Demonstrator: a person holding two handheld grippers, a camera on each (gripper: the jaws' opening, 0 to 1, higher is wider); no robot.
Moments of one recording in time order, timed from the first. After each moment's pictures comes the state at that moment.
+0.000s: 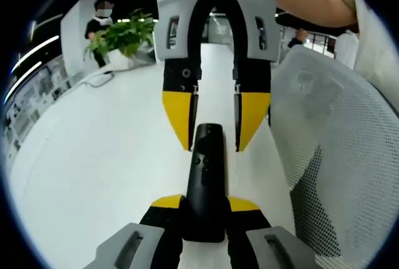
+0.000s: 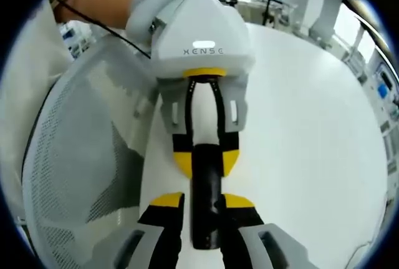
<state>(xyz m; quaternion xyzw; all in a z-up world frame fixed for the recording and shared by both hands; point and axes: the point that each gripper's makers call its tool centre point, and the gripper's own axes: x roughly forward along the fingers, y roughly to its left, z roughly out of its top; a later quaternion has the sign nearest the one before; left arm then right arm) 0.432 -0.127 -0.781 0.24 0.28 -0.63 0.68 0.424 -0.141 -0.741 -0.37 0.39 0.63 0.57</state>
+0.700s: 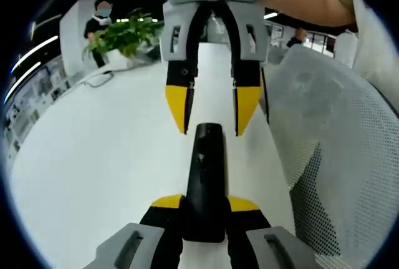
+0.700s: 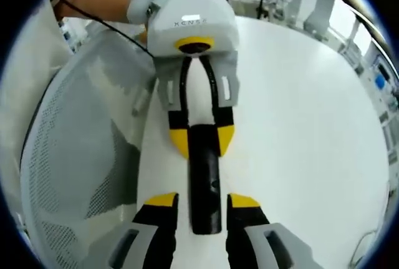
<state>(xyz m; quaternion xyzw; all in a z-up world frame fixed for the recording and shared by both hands) 0.431 -0.127 -0.780 0.25 0.28 -0.63 0.68 0.427 -0.167 -0.750 -0.37 0.40 0.61 0.57</state>
